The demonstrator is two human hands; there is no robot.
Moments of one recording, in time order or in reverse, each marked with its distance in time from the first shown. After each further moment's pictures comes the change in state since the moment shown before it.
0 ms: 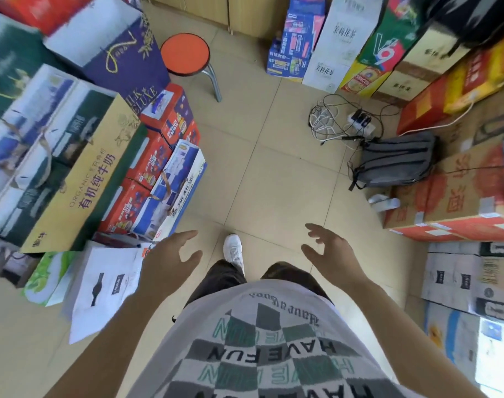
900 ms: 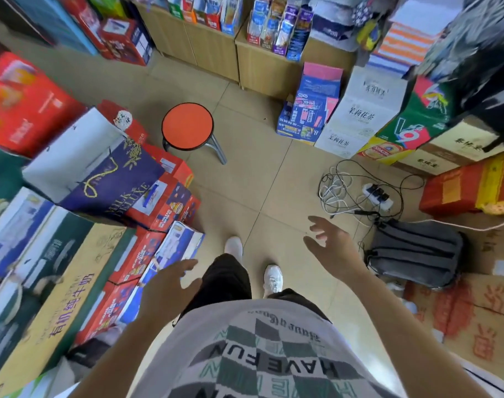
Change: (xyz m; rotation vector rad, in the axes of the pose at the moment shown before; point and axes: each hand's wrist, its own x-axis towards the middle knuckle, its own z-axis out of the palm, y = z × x) left_hand 0.381 0.164 -0.081 0.047 -0.045 -0.228; right_hand 0.438 -0.113 -0.232 0.065 -0.035 -0.068
